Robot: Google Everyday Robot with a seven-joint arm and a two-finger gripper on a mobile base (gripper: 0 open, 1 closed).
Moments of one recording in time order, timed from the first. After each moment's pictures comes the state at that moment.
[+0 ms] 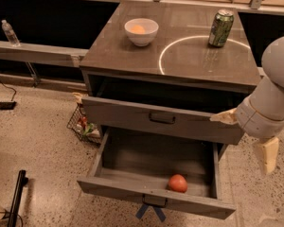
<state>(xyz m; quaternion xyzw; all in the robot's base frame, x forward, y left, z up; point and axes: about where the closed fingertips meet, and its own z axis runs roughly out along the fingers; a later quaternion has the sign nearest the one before) 0.426 -0.257 0.772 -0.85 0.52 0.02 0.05</state>
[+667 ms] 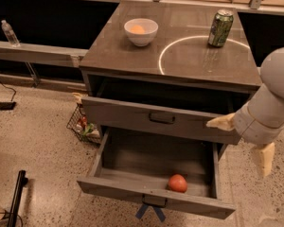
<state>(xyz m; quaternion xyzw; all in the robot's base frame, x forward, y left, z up) 0.427 -0.255 0.752 -0.87 0.48 0.02 0.06</state>
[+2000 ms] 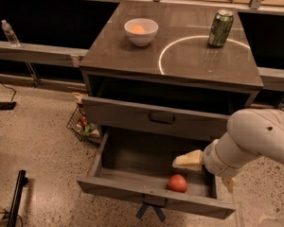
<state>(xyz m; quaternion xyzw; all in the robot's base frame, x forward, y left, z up) 0.405 -0.188 0.636 -0.98 0.17 0.00 0.13</state>
